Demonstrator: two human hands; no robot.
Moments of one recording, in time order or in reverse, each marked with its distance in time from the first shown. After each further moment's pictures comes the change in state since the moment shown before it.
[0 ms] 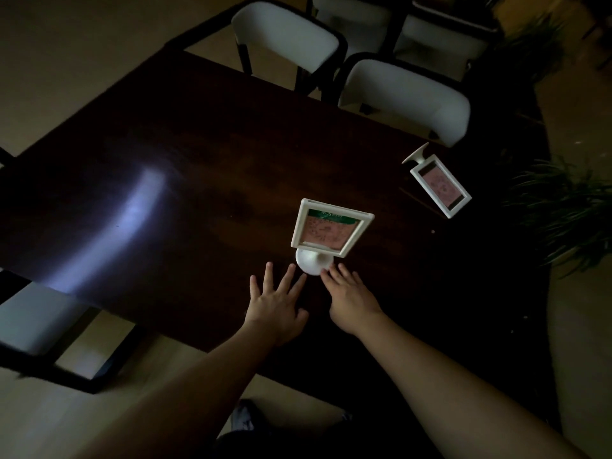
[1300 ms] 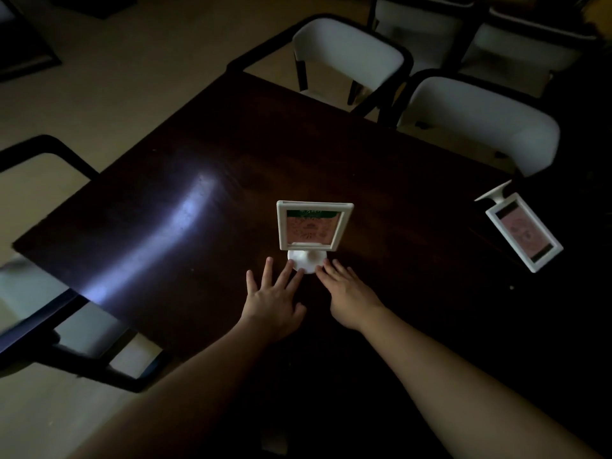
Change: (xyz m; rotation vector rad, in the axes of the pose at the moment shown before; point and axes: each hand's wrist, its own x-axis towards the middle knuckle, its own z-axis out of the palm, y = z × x) left_hand 0.047 -0.113 -0.053 0.028 0.038 -0.140; right_hand 0.130 -0.064 -0.042 0.045 -0.015 -0.276
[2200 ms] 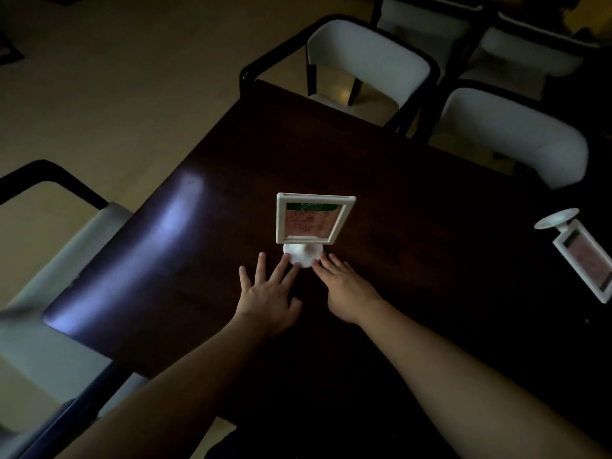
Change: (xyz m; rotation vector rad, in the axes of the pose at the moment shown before) left_hand 0.068 -0.203 -0.047 -0.043 0.035 0.057; right_hand 0.168 -0.123 -0.035 -0.020 0.002 0.066
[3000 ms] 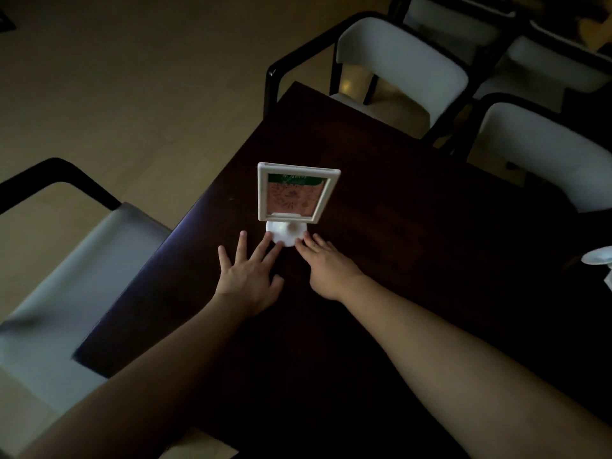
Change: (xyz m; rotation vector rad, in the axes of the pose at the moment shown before) left_hand 0.050 -0.149 -0.052 -0.052 0.056 -0.047; right_hand 0.140 -0.098 -0.046 -0.001 -0.052 -0.004
